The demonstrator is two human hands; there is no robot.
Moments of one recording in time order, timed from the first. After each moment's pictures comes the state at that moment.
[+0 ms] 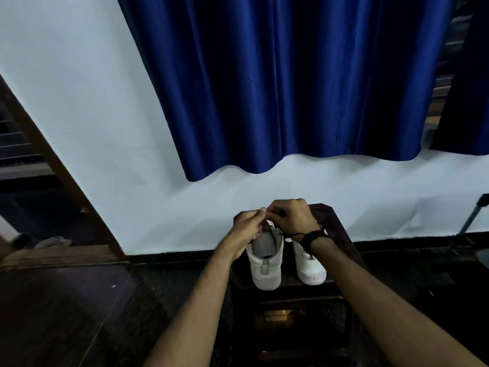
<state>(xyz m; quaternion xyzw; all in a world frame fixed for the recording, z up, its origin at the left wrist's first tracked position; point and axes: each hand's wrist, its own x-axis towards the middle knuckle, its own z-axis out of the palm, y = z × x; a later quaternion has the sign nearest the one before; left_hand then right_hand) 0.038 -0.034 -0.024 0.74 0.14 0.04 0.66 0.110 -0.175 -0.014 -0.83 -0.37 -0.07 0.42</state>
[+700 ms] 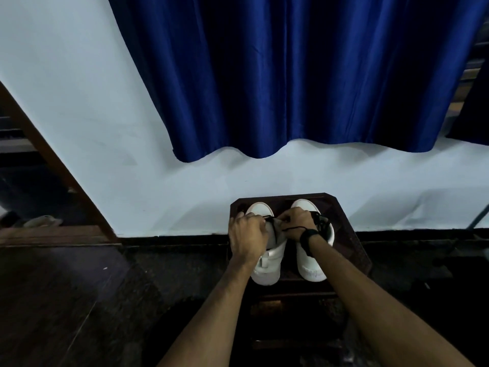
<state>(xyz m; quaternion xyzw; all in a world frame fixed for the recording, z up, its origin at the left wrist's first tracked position) 0.050 -0.046 -0.088 0.95 0.21 0.22 0.06 0.138 -0.161 -0.075 -0.91 -0.19 0.11 0.36</state>
